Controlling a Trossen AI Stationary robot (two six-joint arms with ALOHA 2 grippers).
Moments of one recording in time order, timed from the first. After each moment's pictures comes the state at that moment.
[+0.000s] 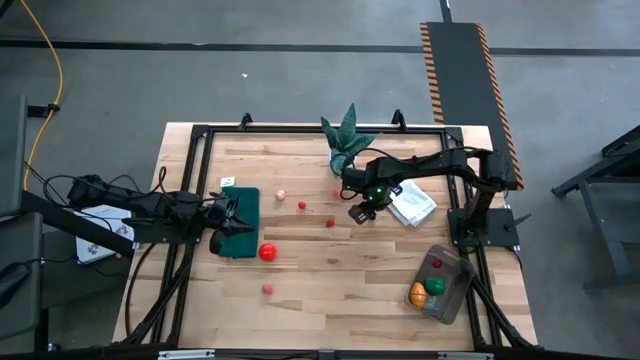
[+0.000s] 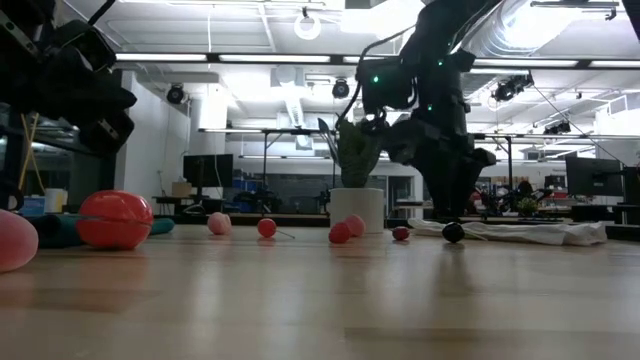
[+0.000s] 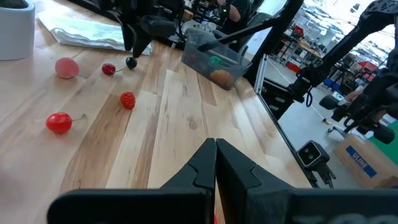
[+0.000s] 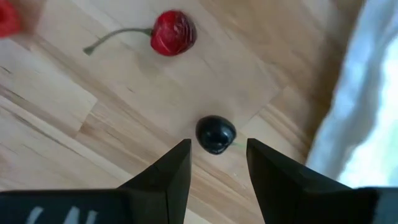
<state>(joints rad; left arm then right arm) -0.08 0.21 0.01 0.01 -0.02 -0.45 -0.20 1.82 1.20 -0.95 -0.15 0.67</state>
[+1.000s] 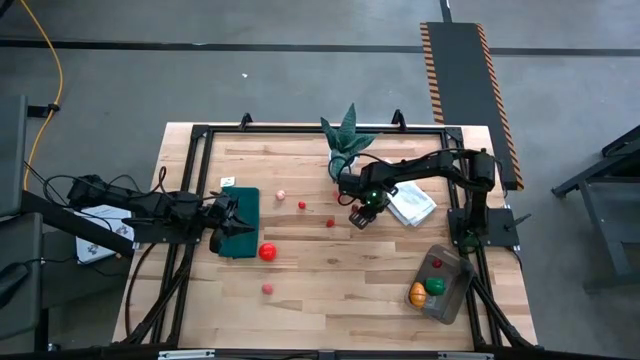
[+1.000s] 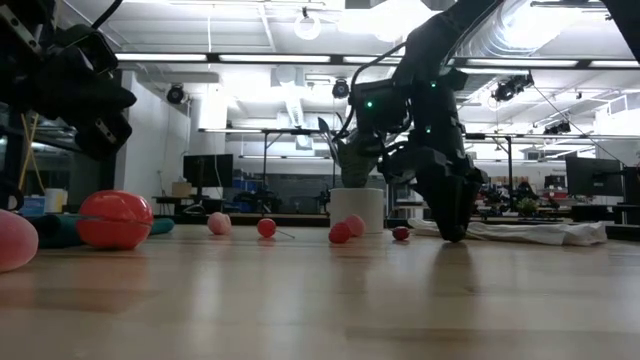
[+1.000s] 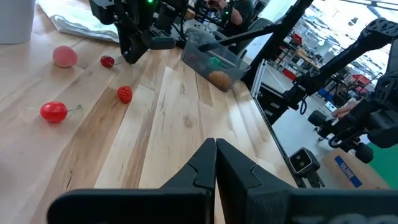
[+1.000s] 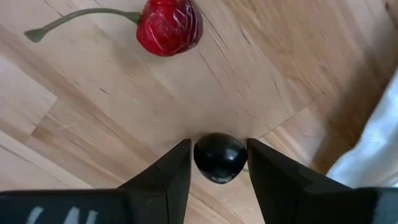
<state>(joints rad) -0.08 0.21 0.01 0.01 -0.02 -0.53 -0.19 1.91 1.20 -0.93 -0.14 0.55</state>
